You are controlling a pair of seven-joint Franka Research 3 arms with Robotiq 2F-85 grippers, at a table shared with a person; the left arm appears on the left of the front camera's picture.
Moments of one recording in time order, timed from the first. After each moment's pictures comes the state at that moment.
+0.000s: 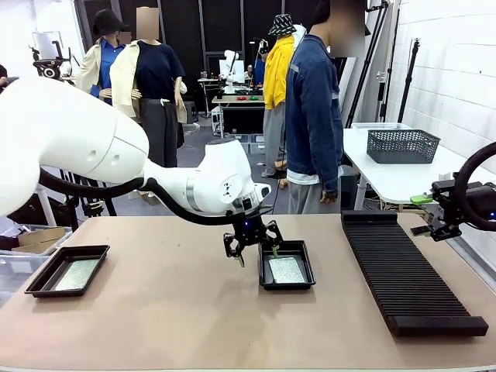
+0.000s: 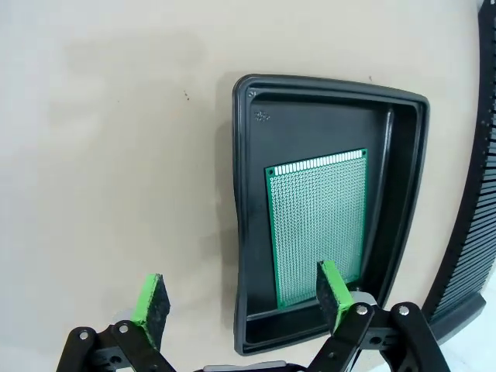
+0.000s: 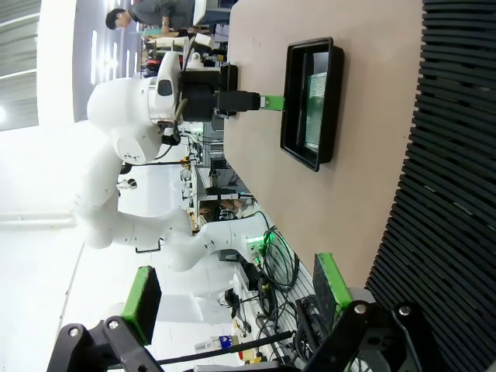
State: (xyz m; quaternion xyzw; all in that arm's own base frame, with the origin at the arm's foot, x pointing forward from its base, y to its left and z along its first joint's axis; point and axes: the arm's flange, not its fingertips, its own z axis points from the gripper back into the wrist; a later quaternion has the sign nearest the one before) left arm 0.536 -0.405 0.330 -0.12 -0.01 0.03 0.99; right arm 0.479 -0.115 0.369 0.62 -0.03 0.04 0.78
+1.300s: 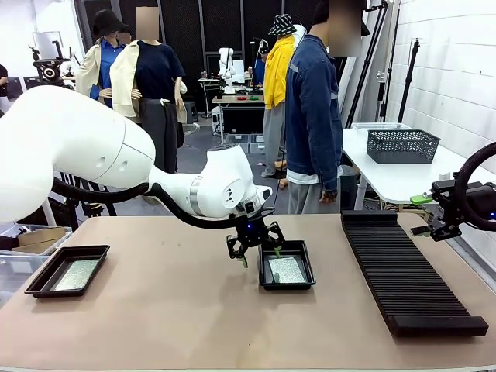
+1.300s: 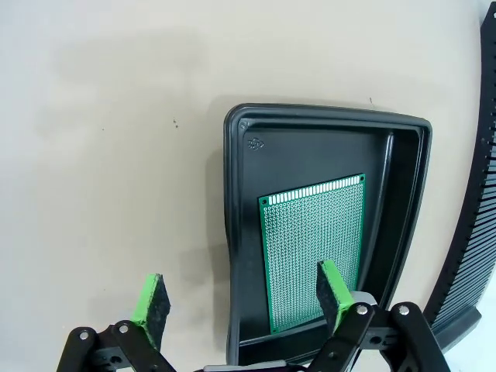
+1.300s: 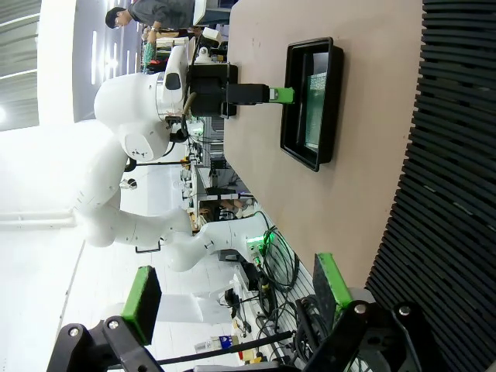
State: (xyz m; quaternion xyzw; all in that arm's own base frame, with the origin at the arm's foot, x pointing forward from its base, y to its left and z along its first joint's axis) left arm 0.545 -0.410 0.319 -0.13 -0.02 0.04 0.99; right arm 0.479 -0.115 0.369 0.62 -0.03 0.04 0.78
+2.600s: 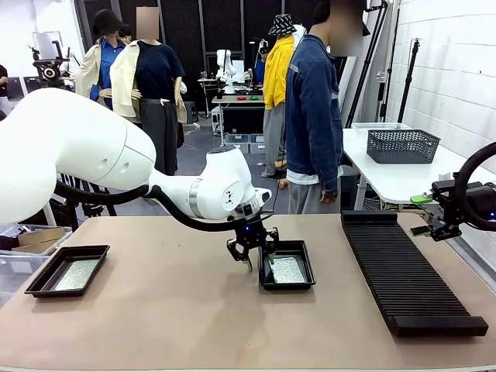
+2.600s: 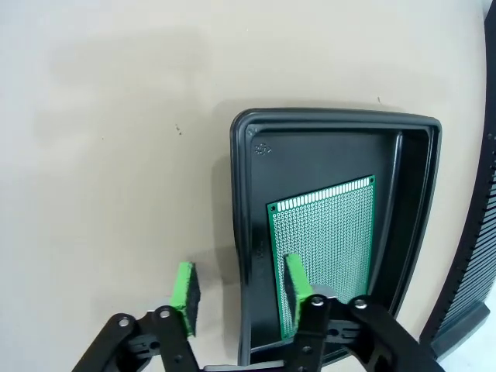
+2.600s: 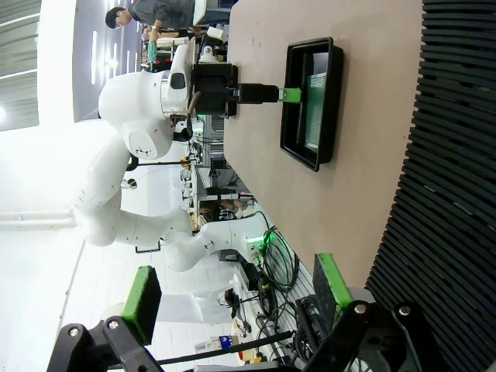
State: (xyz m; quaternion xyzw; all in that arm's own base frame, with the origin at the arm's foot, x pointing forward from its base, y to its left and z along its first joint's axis) left arm 0.548 -0.406 0.311 -0.13 -0.02 0.02 0.99; right arm 0.479 -0.115 0.369 0.62 -0.03 0.04 0.78
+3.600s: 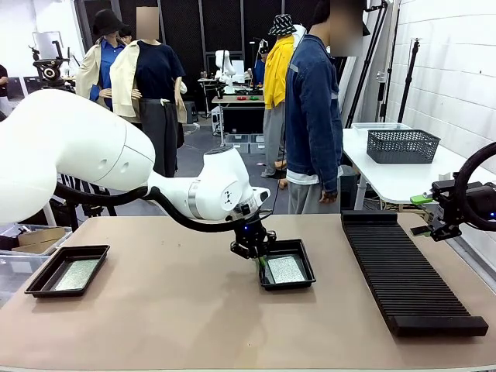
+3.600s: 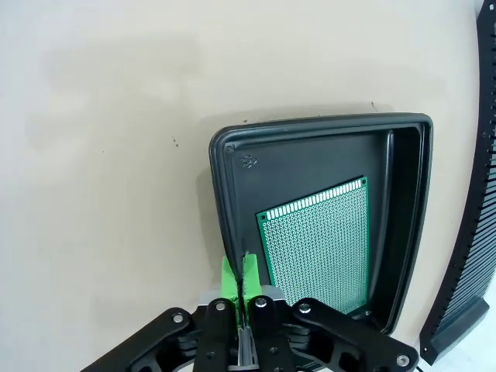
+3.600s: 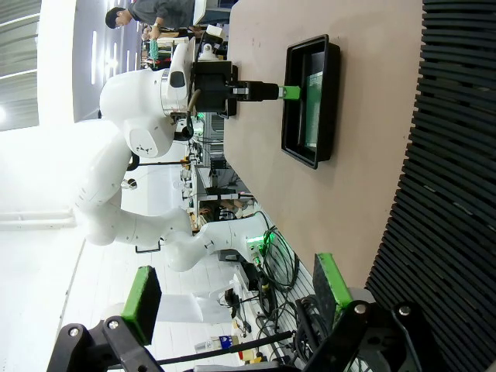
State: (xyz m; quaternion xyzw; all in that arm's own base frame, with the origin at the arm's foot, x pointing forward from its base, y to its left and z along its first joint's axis) left arm 0.552 -0.404 0.311 -0.14 -0.03 0.01 0.99; right arm 0.479 -0.115 0.369 0.62 -0.03 0.04 0.78
